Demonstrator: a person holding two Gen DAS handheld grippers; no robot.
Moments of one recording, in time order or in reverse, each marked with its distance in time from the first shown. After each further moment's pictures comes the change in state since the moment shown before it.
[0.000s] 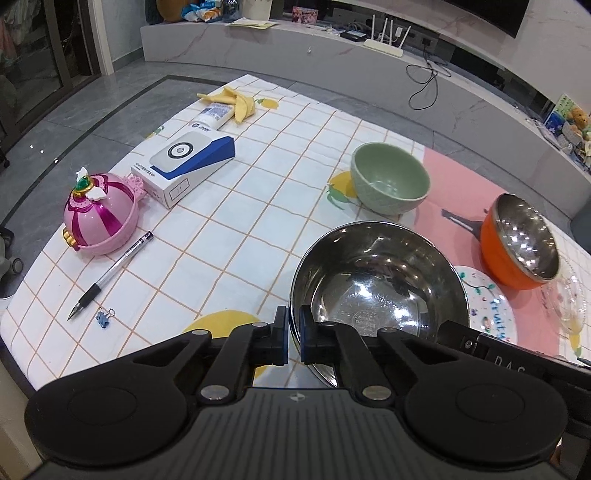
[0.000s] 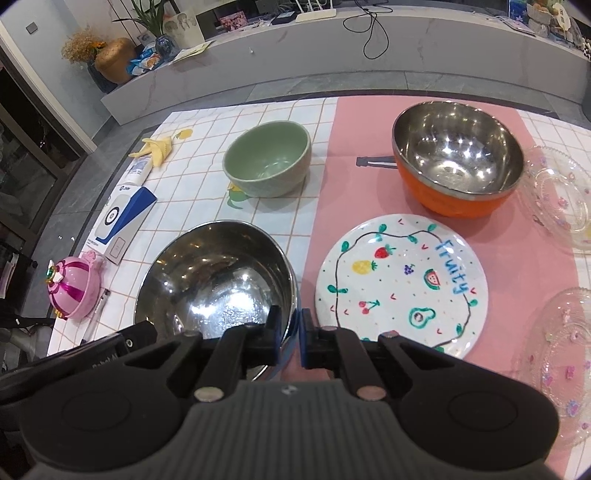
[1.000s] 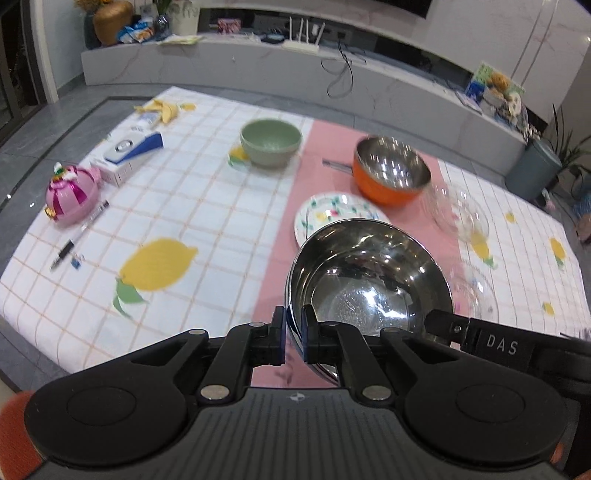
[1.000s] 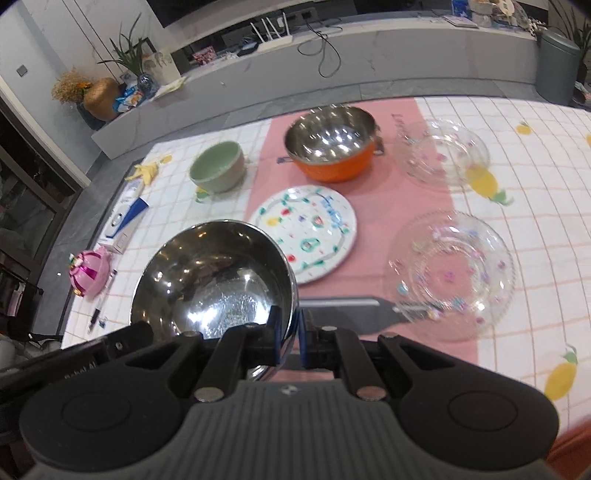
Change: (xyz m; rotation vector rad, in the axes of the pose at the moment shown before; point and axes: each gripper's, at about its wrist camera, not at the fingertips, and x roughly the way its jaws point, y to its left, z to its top) left arm -0.099 -0.059 -0.095 0.156 -0.006 -0.148; right arm -0.127 -0.082 -0.087 0.106 -0.057 -0.014
